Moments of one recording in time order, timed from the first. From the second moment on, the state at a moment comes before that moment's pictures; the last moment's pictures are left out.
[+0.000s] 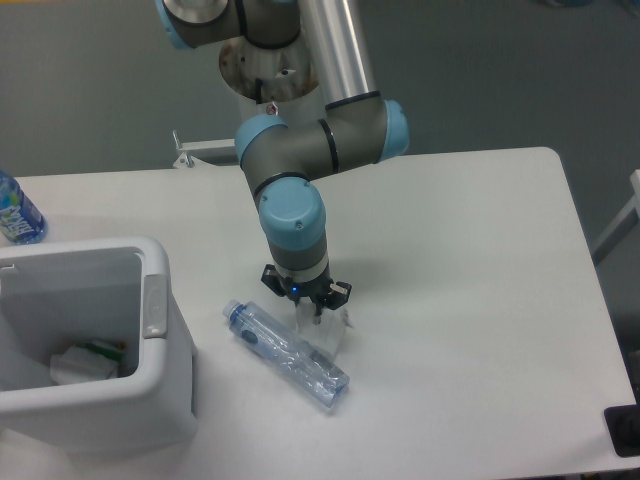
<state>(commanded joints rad) 2.33 -1.95 -1.81 -0.93 1.67 0.65</state>
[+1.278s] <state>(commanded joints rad) 2.65 -1.68 -1.52 -1.19 1.10 0.64</state>
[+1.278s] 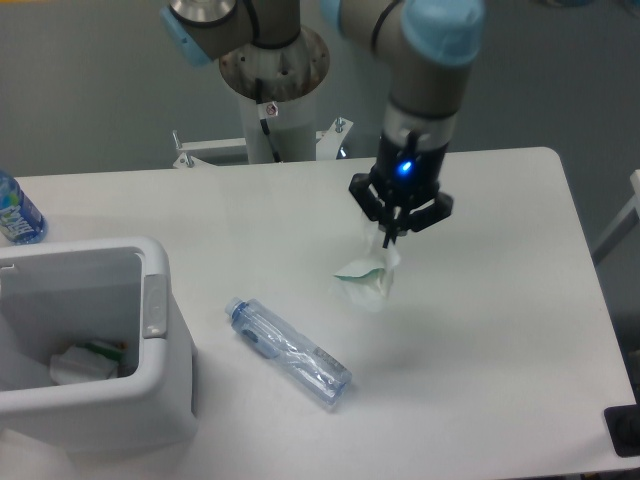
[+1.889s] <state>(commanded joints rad) 2.46 -1.65 -1.44 -1.06 0.92 0.17</state>
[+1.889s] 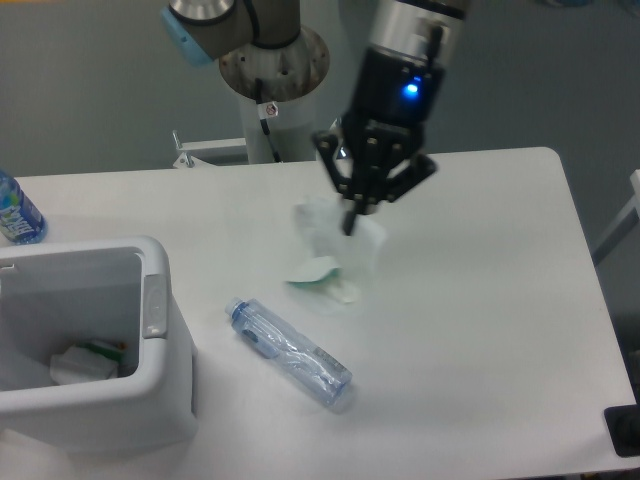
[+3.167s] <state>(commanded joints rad) 2.33 -1.76 -1.46 -0.90 0.94 0.04</state>
